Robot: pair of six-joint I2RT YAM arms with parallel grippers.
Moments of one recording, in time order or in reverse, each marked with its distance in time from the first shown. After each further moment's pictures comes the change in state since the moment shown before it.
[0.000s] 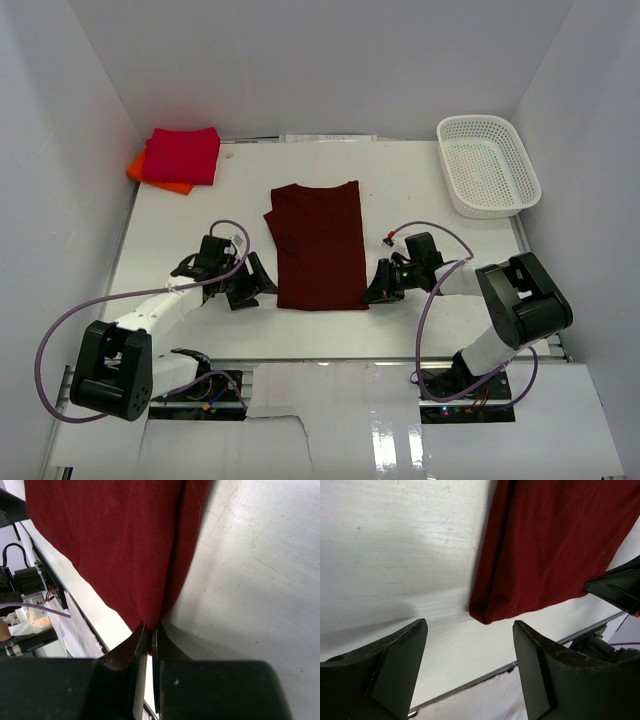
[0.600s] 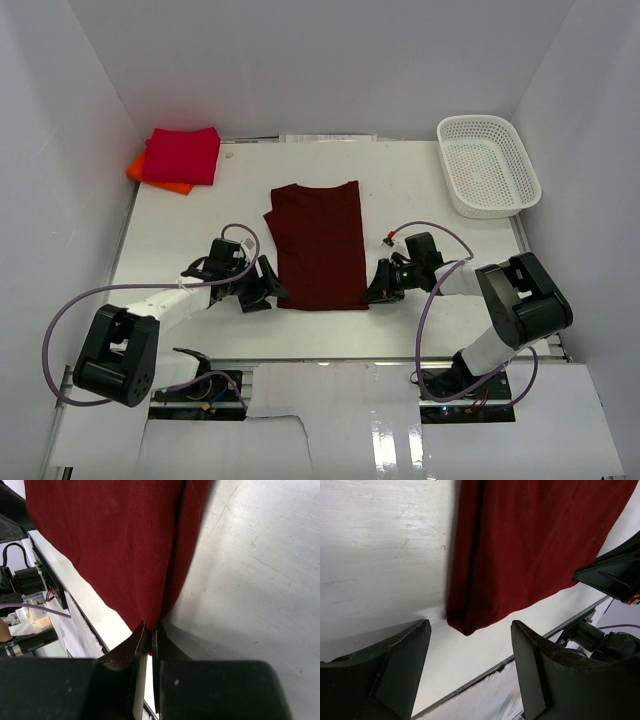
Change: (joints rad) left arm -0.057 0.075 -0.061 0.168 0.068 -0.064; right arm 0.000 0.000 -0.001 0.003 0.000 0.002
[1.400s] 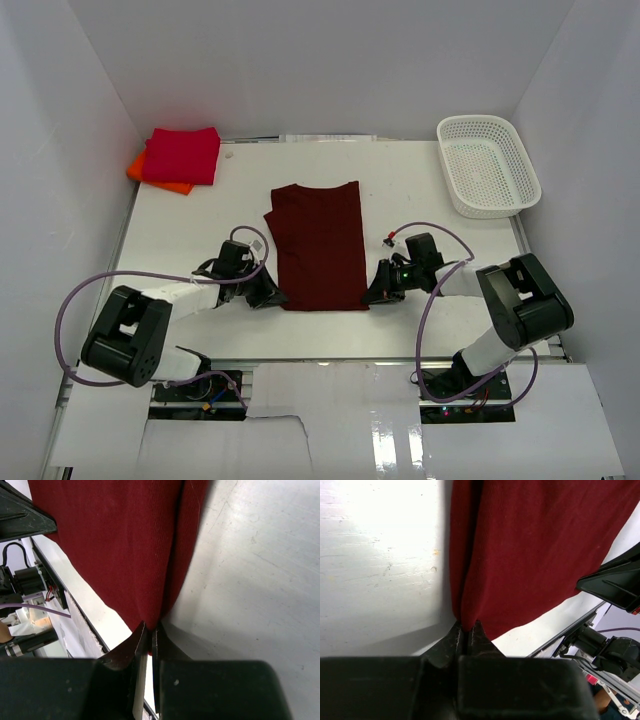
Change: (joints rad) left arm -0.061 0.117 -0.019 0.159 -0.016 -0.047; right arm 0.000 -0.005 -0.005 0.002 0.000 0.003
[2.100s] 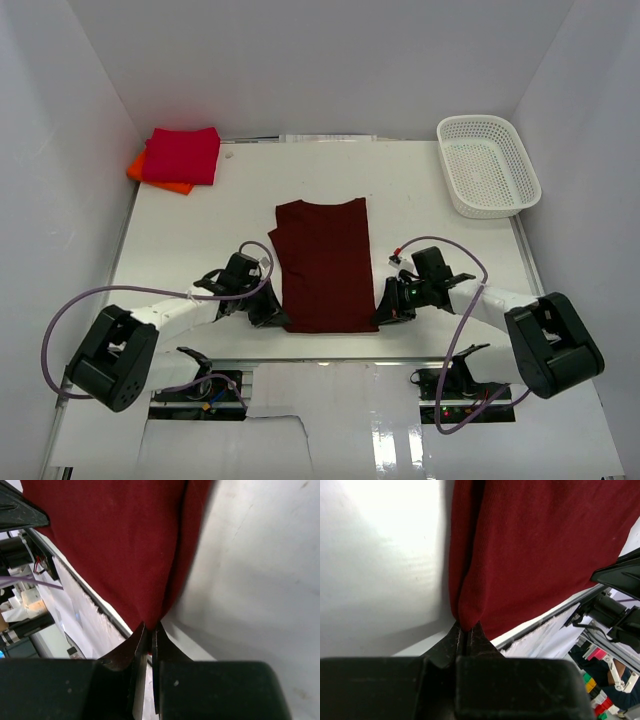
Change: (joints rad) left arm -0.117 -0.122 -0.044 -0.144 0.012 -0.050; right arm 0.023 -0.246 -0.100 -0.245 0.026 -0.016
